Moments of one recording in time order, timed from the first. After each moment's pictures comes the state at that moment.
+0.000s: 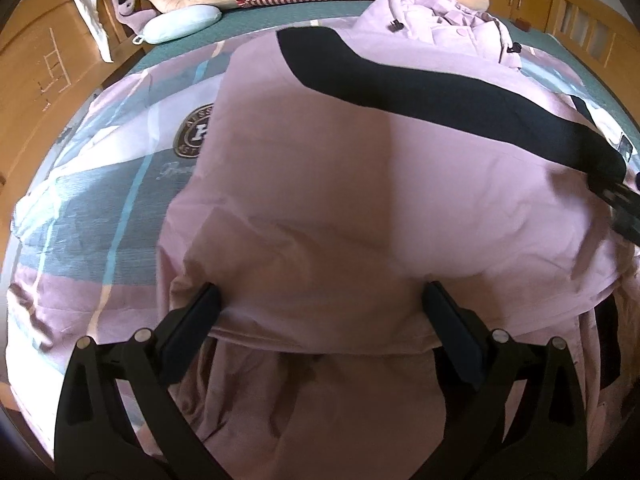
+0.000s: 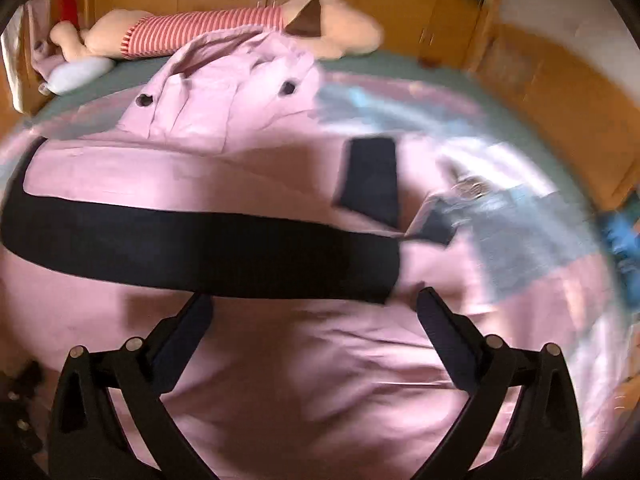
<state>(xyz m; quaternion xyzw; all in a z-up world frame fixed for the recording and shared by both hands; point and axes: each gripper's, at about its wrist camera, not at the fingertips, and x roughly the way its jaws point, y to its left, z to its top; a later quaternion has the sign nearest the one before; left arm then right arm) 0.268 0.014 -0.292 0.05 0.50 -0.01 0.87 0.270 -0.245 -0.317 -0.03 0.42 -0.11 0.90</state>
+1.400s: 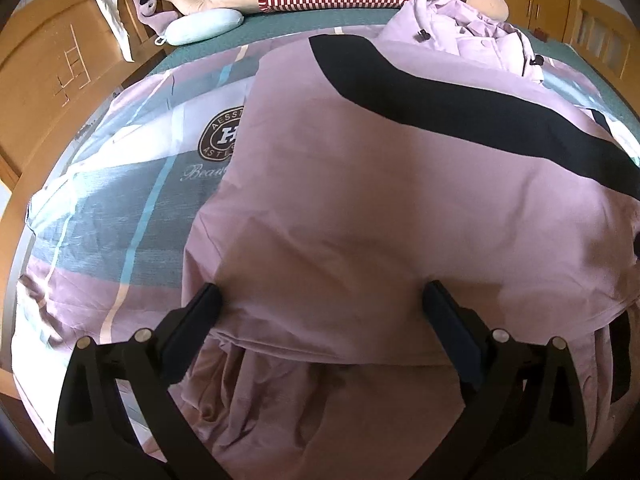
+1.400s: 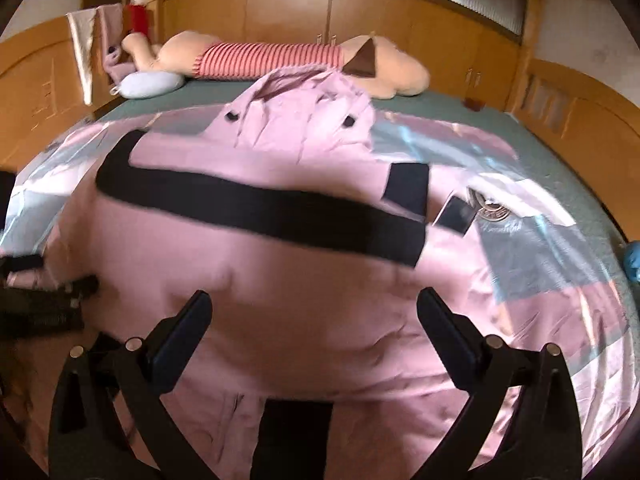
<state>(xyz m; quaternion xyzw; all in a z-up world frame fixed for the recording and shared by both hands) 0.272 0.025 -0.295 0.04 0.49 0.02 0.87 0.210 -0.235 -0.299 -0.03 0.37 -0.02 0.93</state>
